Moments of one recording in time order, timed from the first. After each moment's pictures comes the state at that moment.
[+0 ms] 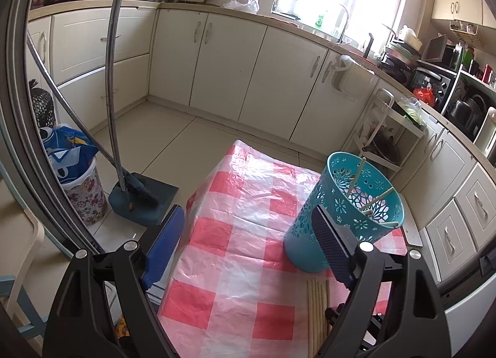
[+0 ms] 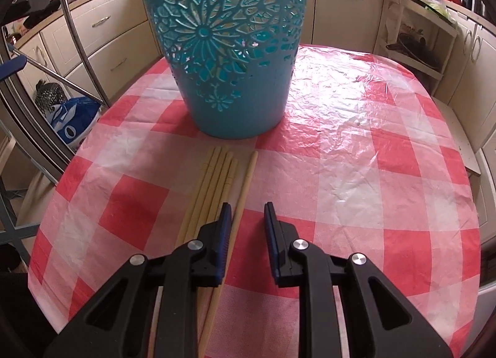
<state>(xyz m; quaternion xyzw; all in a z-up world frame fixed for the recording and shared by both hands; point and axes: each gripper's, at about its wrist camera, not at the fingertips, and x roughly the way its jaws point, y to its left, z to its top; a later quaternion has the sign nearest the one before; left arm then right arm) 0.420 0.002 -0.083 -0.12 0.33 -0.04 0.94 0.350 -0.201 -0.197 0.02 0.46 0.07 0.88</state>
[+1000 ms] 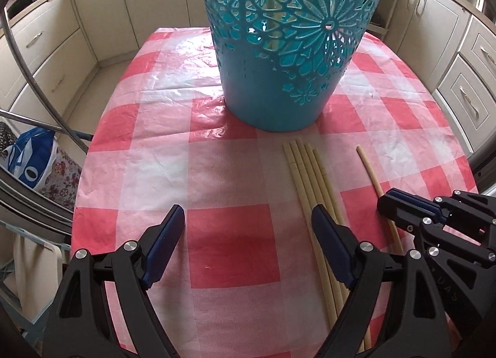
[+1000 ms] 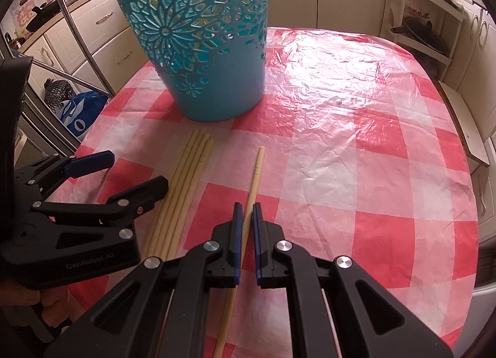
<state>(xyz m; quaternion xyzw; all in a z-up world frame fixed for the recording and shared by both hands) 0.418 -0.116 -0.213 0.06 0.50 -0.12 0.86 0.343 -0.244 -0.196 0.04 0.49 0.10 0.86</state>
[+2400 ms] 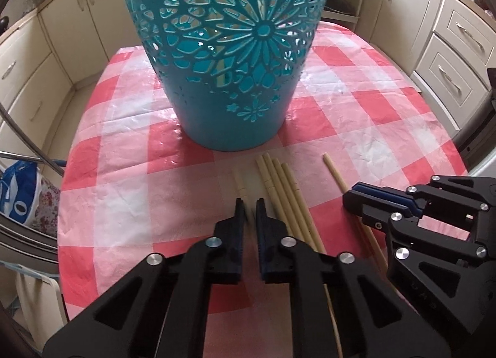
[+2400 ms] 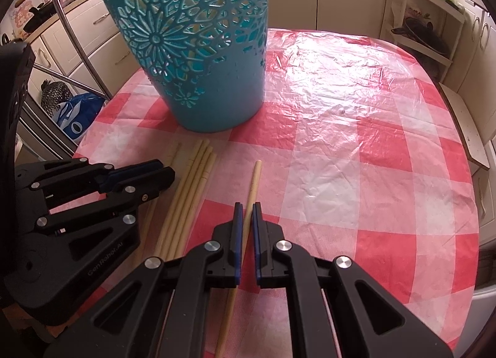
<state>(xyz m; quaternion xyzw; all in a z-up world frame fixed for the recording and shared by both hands) 0.431 -0.147 -0.213 0.09 0.49 -0.19 0.85 0.358 -0.239 -0.196 0.04 0.50 0.09 0.86</state>
